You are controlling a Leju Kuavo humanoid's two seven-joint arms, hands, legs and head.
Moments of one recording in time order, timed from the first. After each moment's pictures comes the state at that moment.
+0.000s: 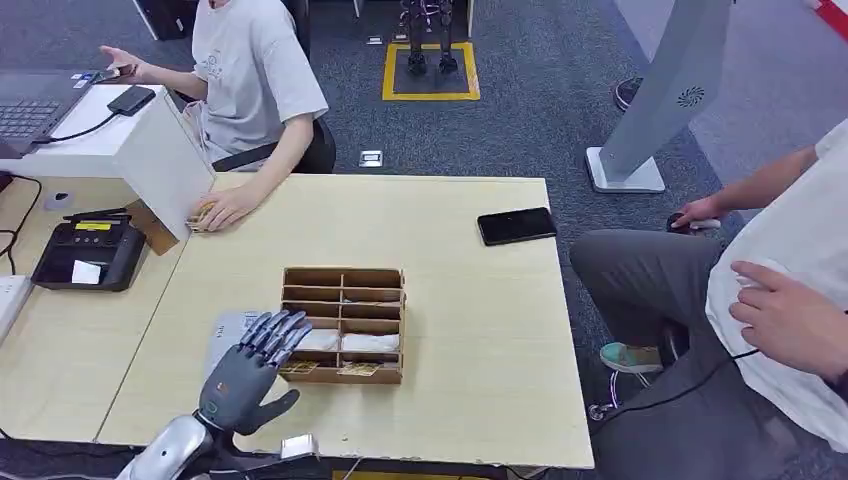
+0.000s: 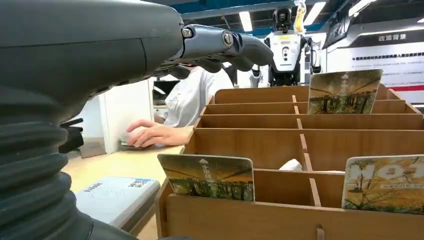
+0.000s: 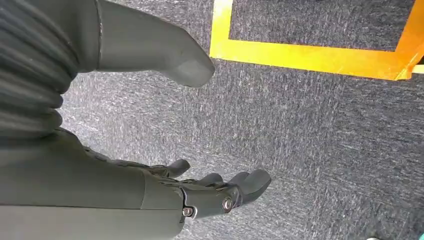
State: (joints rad) left arm 0.07 0.36 -0.50 -1.50 -1.05 0.48 -0.35; right arm -0.08 0.07 -1.17 -0.24 1.40 -0.27 -0.22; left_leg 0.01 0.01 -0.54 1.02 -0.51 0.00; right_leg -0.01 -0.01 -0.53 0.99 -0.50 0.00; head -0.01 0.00
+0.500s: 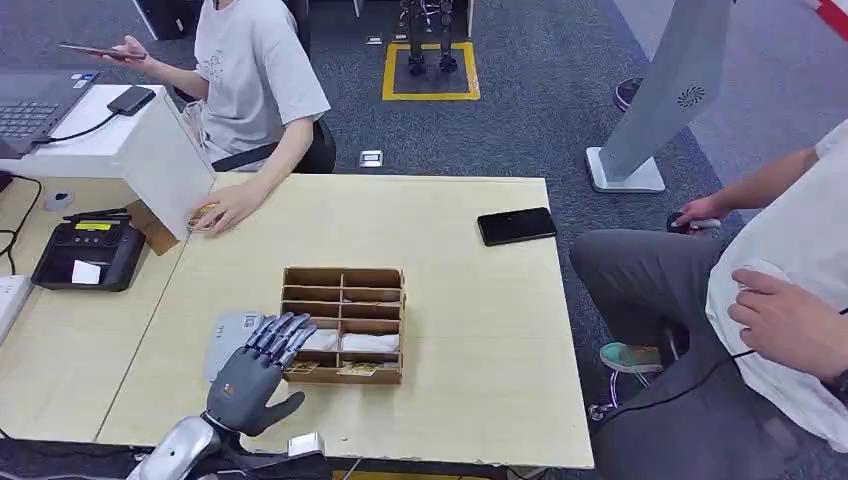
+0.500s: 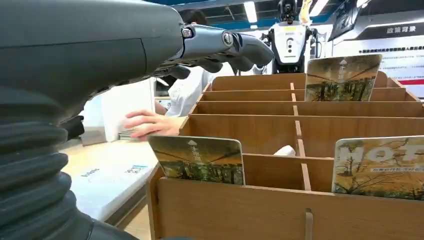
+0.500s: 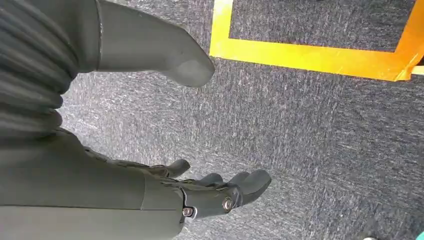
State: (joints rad) left arm 0.06 0.32 -0.50 -1.46 -1.05 0.48 -0.35; right arm -0.08 0.07 -1.17 -0.24 1.41 -0.27 -0.22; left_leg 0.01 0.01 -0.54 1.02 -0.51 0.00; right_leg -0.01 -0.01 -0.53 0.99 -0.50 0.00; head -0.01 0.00
